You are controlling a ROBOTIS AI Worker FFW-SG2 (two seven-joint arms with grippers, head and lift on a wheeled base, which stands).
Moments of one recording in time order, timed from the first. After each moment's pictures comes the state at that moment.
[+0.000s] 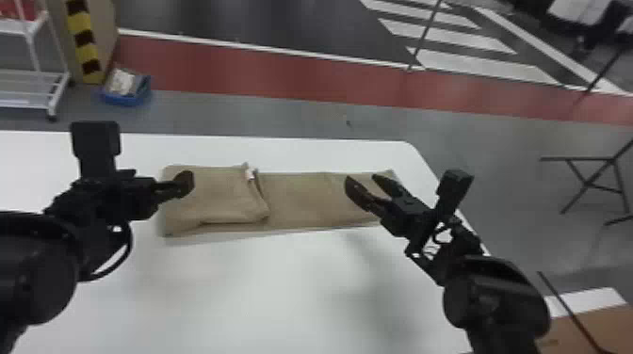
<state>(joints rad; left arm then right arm) -0.24 0.16 -0.29 -1.56 0.45 0.57 0.13 -0.02 -0.24 -0.20 -1.54 -0.37 0.29 0.52</state>
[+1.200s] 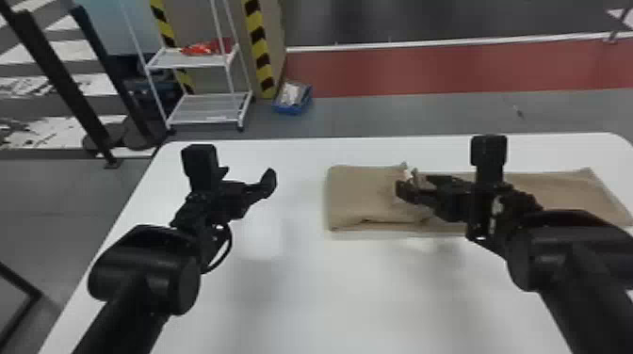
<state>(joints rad) -0.14 0.33 -0.15 -1.51 0.38 0.31 0.07 -0.34 -0.06 0.13 -1.25 -0.17 0.48 0.38</state>
